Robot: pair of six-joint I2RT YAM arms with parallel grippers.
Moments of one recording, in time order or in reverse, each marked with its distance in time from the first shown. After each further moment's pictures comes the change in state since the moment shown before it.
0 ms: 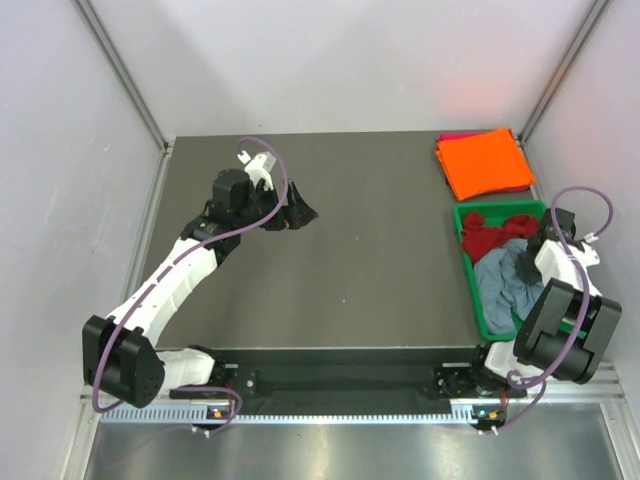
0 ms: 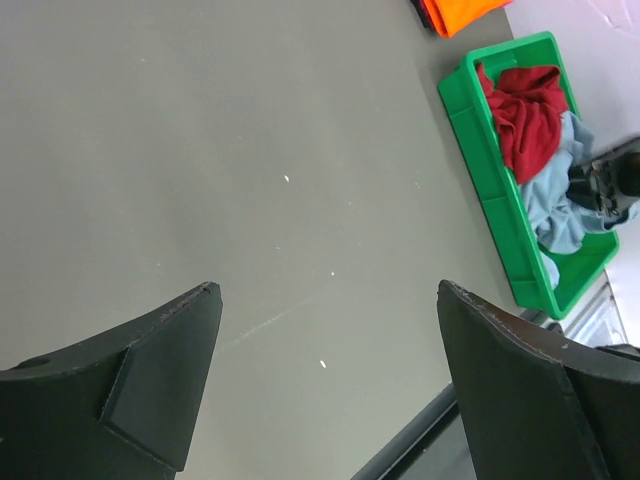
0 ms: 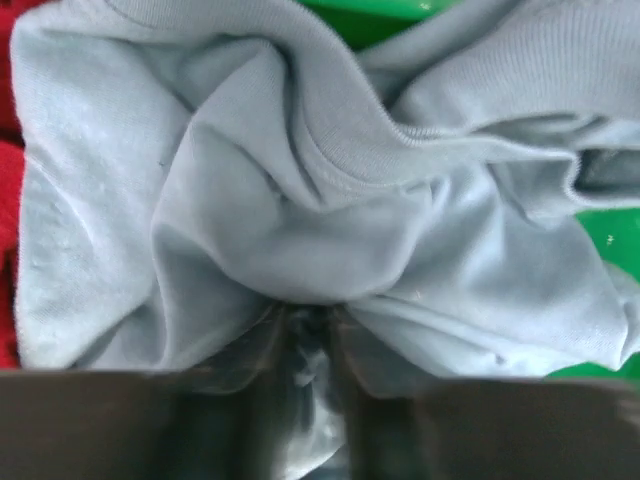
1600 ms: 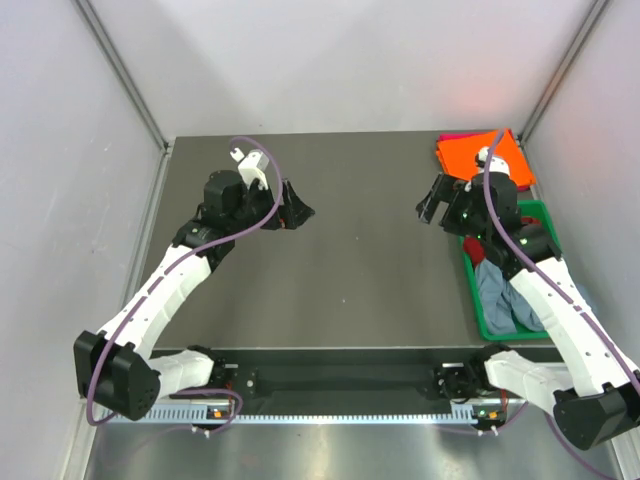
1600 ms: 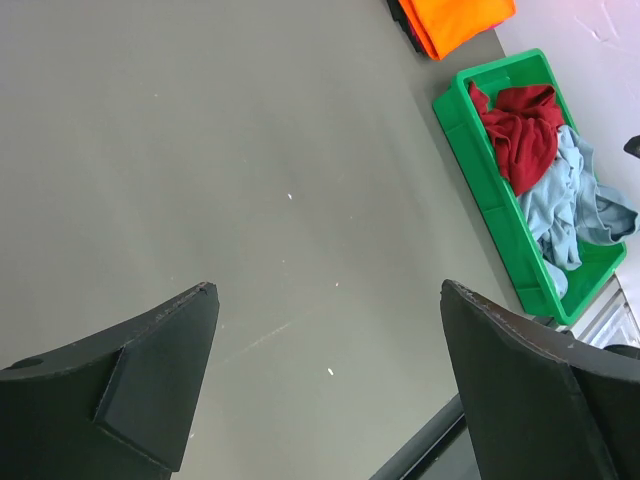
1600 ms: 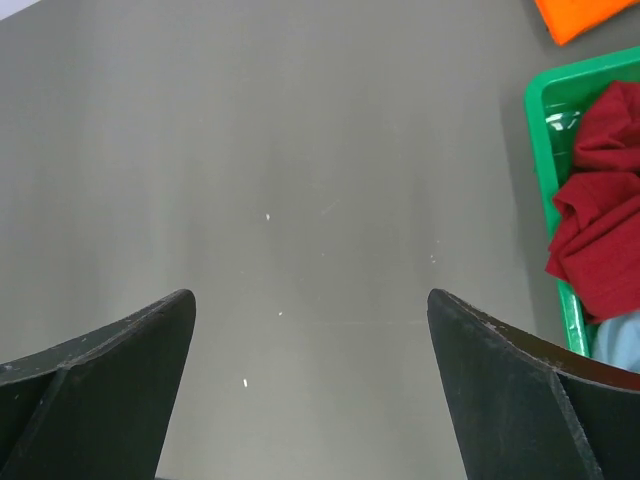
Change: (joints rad) left arm 0.000 -0.067 0.000 -0.005 -0.029 0.039; right arm 0.820 -0.359 0.309 -0.080 -0.166 -0.348
